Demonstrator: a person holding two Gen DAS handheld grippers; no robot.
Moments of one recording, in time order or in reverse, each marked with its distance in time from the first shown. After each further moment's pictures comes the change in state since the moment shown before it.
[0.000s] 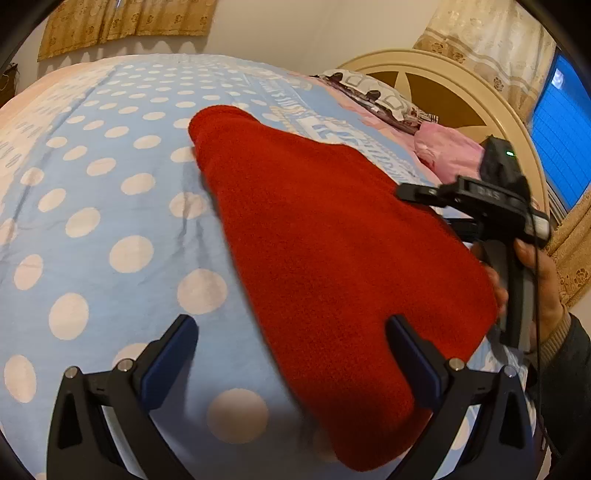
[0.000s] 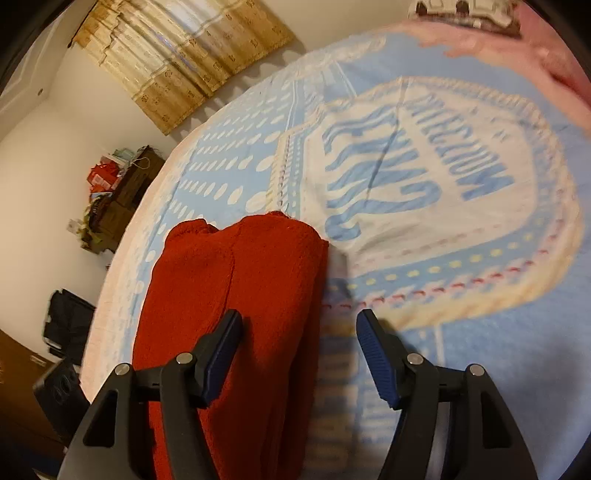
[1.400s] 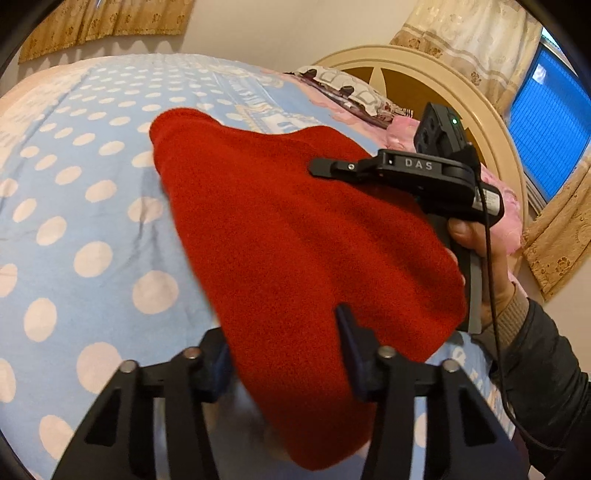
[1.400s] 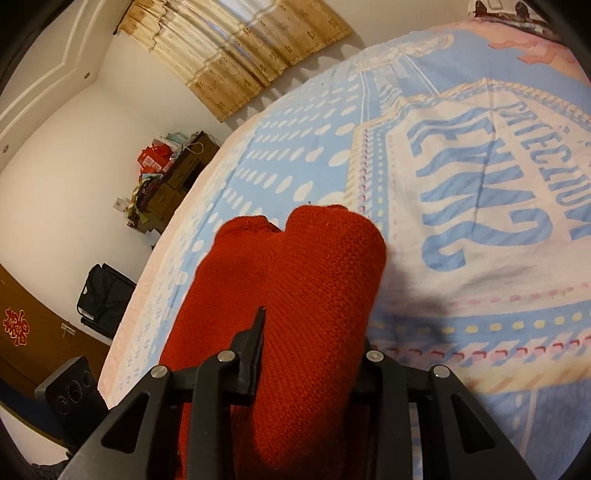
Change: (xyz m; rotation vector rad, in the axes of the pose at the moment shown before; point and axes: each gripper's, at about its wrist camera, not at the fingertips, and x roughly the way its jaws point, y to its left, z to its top) left arm -0.010 -0.018 0.000 0.033 0.015 -0.092; right arm 0.031 0.041 0.008 -0.112 -0.002 0.204
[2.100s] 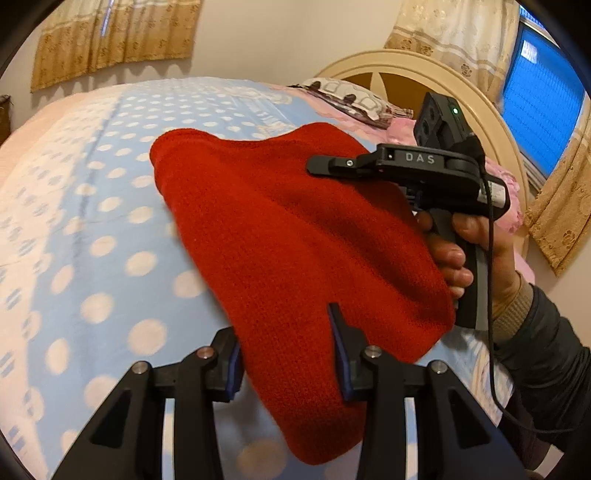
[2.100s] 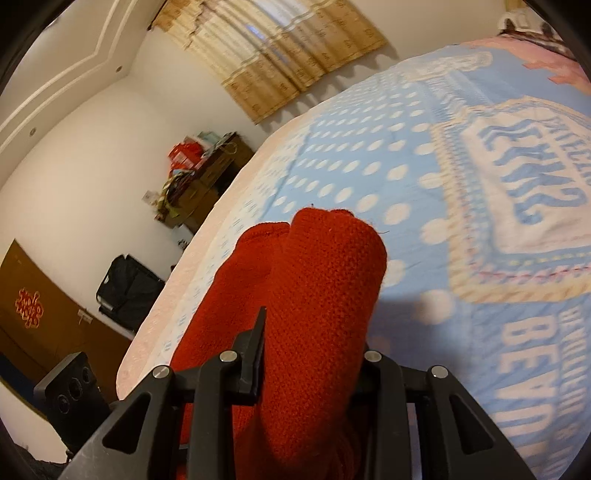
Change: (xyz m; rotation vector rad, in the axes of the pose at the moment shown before) left arm -0.082 -0.001 -0.037 0.072 -0.047 0.122; right arm 0.004 0.101 -0.049 -0.079 -0.011 0.093
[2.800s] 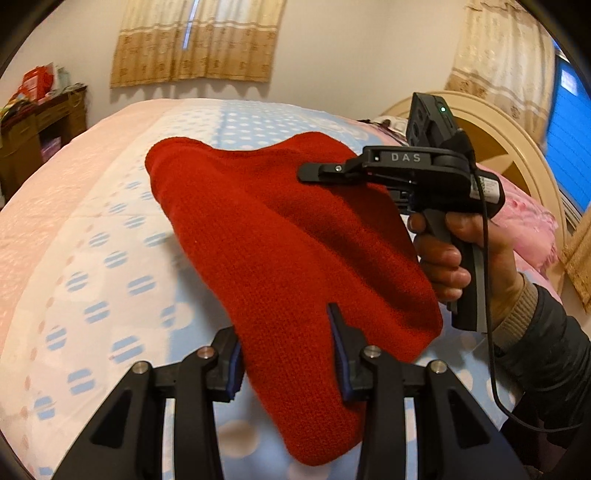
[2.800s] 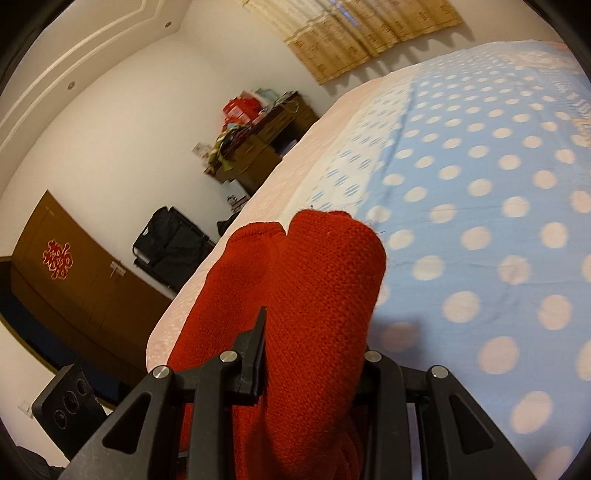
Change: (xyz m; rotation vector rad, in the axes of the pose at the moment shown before) left arm -0.089 0.061 -0.057 -0.148 -0.129 0.220; right arm 0.111 0.136 -0.022 -0.127 0.144 0.180
